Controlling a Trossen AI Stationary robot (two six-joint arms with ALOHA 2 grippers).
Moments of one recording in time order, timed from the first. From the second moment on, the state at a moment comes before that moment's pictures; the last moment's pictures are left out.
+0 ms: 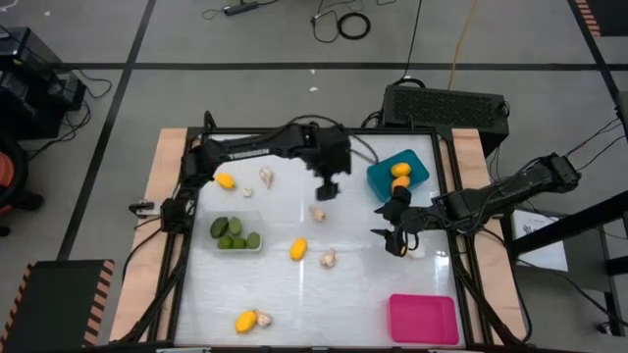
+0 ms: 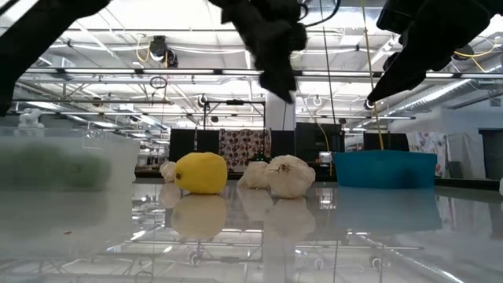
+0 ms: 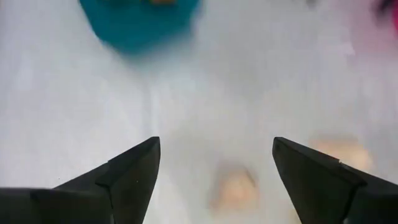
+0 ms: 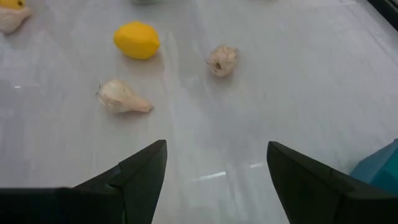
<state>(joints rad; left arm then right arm) 0.24 2.10 2.05 -1.03 0.23 0.22 0.30 1.02 0.65 -0.40 0.36 0.40</state>
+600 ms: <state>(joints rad) -0.08 2.10 1.83 -1.13 0.07 -0.20 0.42 1.09 0.65 -0.44 0.36 0.49</state>
